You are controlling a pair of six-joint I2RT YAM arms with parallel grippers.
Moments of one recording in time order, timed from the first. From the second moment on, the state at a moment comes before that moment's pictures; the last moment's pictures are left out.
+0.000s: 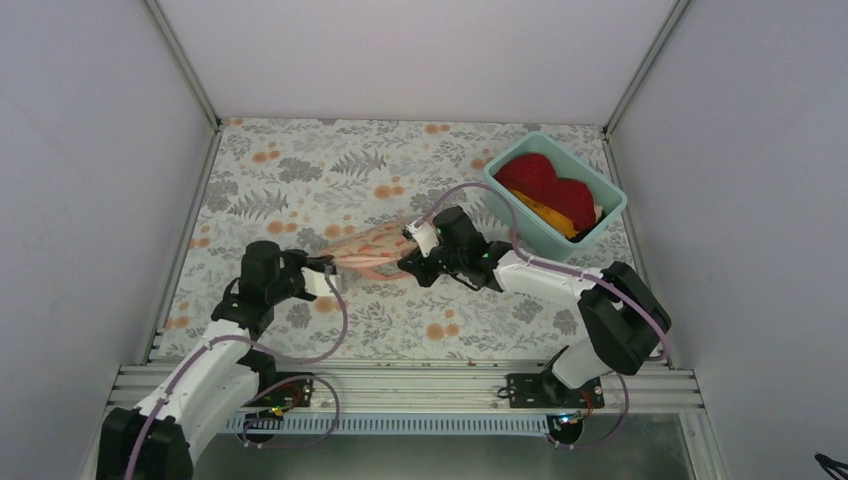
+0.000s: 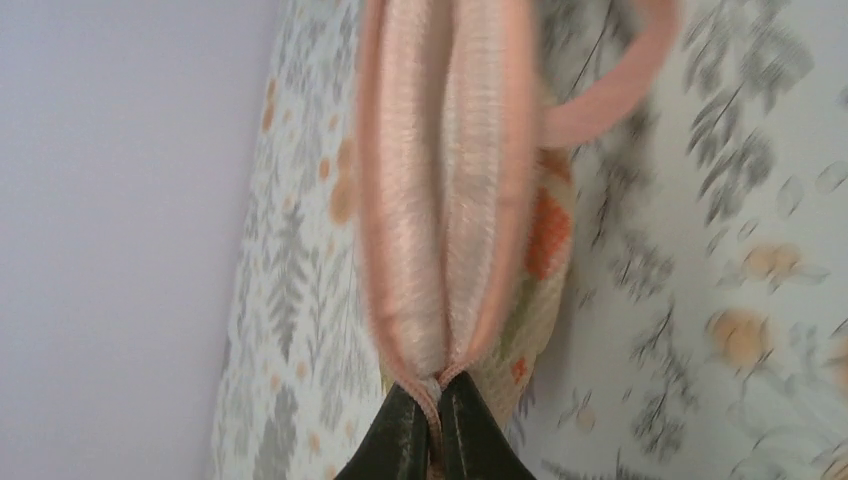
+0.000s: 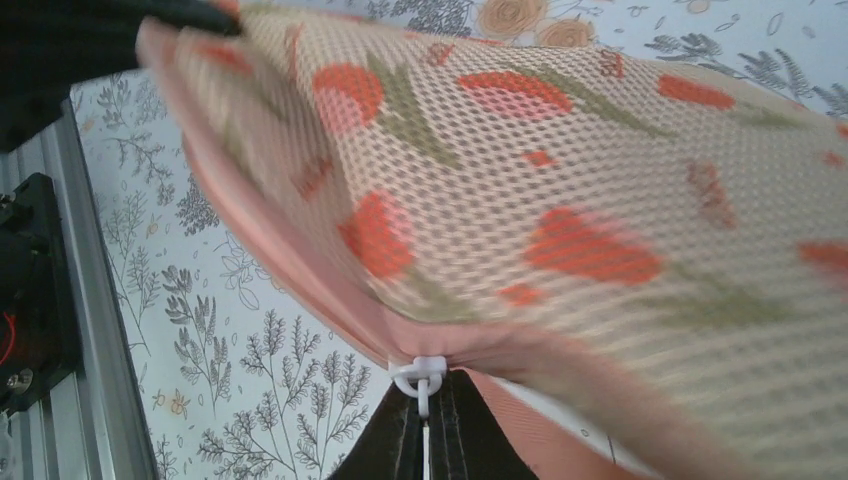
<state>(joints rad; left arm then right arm) -0.27 0.74 0.29 -0.10 0.36 1.27 0.77 1.51 0.83 -0.04 -0.38 0.12</state>
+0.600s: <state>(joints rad) -0.26 0.69 0.39 -0.40 0.55 1.30 0.90 1.66 0.90 0.04 -0.46 0.18</state>
